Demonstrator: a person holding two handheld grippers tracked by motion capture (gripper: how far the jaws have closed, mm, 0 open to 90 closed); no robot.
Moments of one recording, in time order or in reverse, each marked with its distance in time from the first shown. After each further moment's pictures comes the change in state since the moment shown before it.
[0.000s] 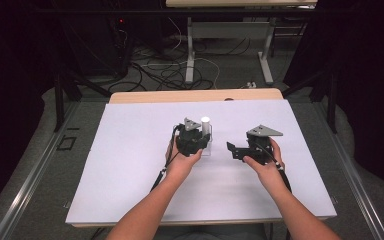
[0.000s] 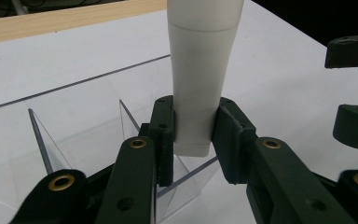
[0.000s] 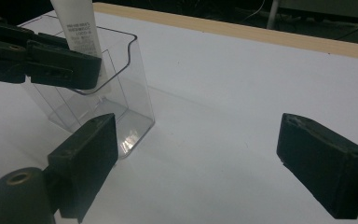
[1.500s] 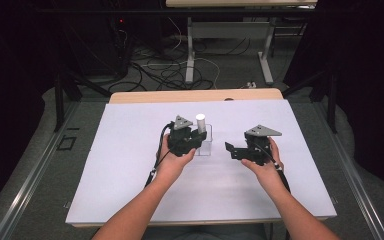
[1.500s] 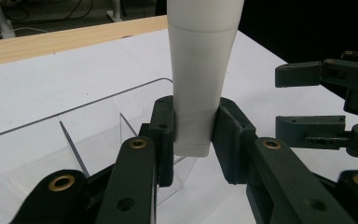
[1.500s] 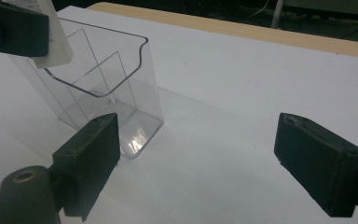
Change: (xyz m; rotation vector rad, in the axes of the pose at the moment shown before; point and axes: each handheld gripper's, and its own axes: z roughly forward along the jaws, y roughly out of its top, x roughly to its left) left arm 0.002 0.011 -0.039 -0.045 -0.072 -0.002; right arm 0.006 0.003 -0.002 0.005 0.019 0.009
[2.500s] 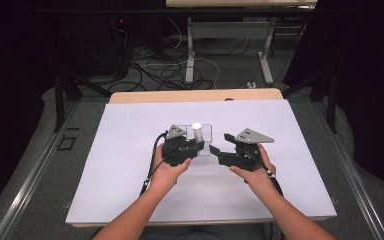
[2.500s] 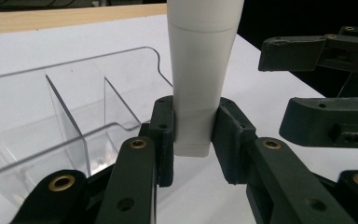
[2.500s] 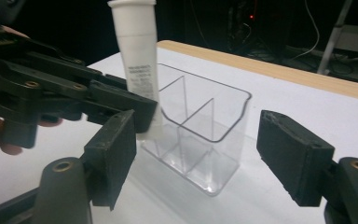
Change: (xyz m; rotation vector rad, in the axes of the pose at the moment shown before) left arm -0.003 -0.020 -0.021 -0.005 -0.063 -0.050; right arm 0.050 0.014 -0.015 -0.123 0.170 -0.073
